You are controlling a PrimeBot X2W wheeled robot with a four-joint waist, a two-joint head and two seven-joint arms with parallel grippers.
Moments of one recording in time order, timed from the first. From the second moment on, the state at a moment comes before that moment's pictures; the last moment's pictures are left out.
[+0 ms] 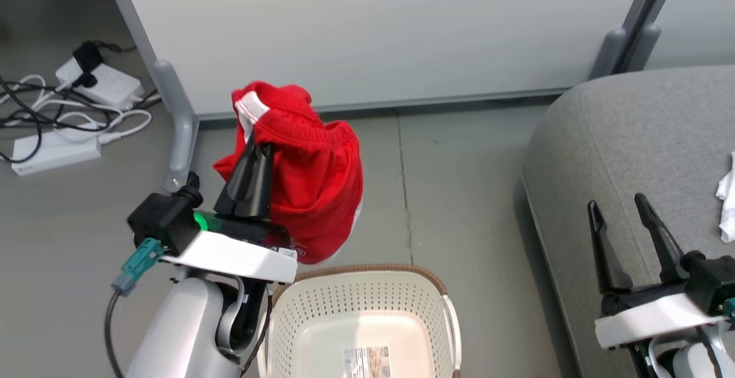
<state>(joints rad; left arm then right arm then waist) -0.33 0.05 -0.26 0.22 -0.43 -0.05 -0.26 -0.11 -0.15 0.05 0.17 0.22 0.13 -0.26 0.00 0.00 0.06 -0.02</state>
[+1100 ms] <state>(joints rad) -0.38 0.05 -0.61 -0.08 -0.43 -0.03 -0.26 -0.05 -0.10 0.04 0.15 0.24 0.13 -0.26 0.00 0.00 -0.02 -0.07</state>
